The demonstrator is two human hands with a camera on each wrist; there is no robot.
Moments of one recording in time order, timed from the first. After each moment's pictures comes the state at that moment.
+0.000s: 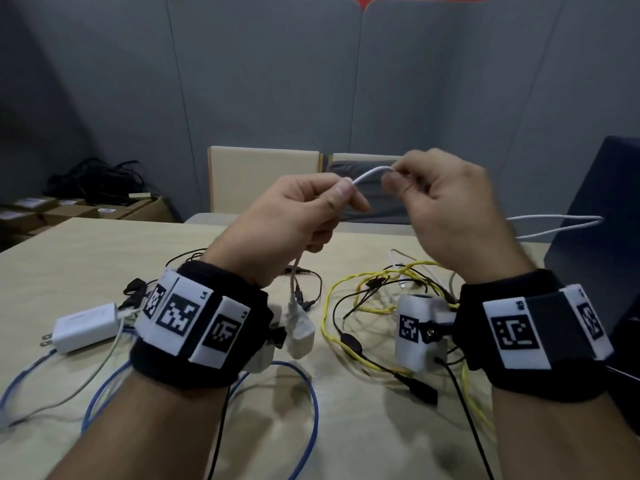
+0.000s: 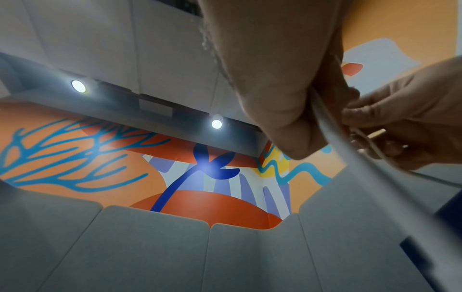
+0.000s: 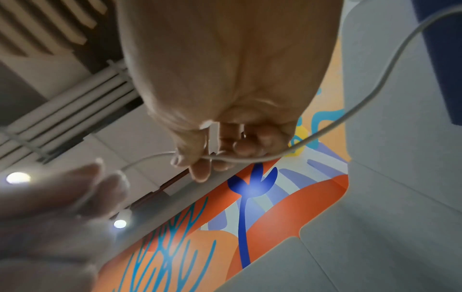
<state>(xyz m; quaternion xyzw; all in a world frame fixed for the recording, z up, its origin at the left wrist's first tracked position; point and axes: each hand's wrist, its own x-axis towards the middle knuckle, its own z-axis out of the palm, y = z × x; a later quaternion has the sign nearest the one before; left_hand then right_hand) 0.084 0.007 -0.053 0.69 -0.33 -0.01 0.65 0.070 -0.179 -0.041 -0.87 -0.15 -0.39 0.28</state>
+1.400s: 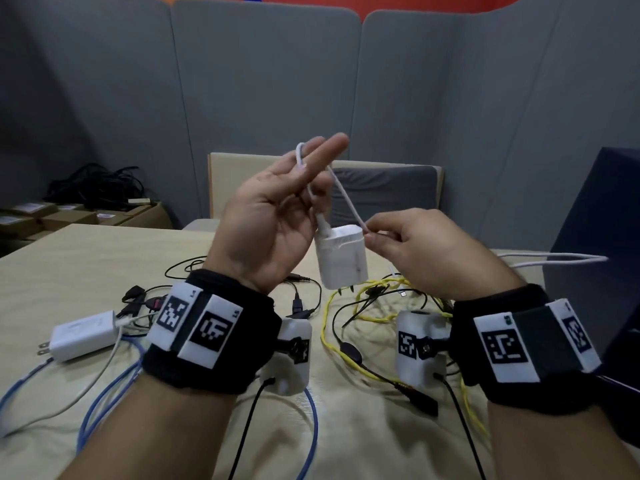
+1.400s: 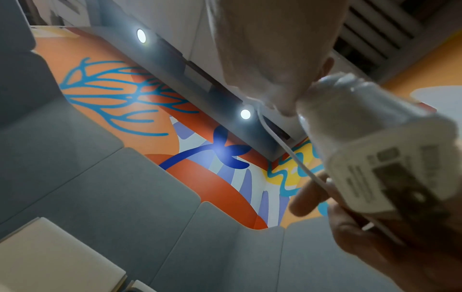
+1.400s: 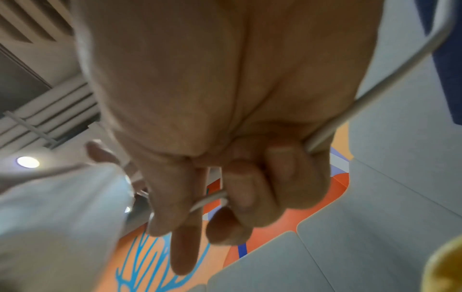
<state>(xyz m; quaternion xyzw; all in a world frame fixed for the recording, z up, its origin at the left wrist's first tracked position) 0.082 0.004 -0.041 0.34 -0.26 -0.05 0.90 0.066 -0.174 -0.049 -0.95 -0.12 -0.14 0.26</state>
